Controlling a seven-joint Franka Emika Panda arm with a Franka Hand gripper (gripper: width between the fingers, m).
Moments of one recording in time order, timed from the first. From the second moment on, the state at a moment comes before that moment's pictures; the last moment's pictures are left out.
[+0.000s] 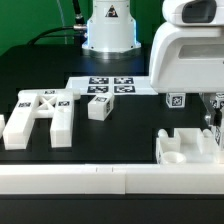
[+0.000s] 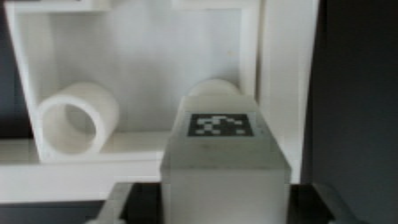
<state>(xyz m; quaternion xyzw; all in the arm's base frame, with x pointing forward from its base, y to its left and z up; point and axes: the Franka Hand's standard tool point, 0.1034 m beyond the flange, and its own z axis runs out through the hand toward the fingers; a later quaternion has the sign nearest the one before) 0.688 0.106 0.080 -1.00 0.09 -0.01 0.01</state>
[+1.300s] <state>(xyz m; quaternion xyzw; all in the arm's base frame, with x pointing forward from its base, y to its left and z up) 0.687 0.110 0.079 -0.81 0.59 0.00 0.02</state>
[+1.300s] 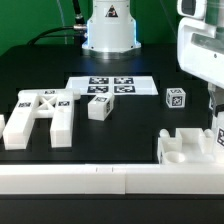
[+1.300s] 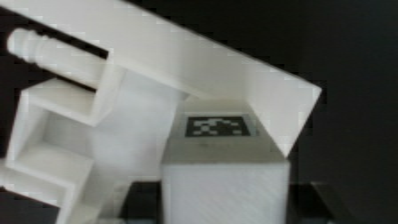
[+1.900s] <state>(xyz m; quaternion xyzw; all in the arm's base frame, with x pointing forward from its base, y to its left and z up) 0.688 0.111 0.082 -0.90 0.43 0.00 0.02</state>
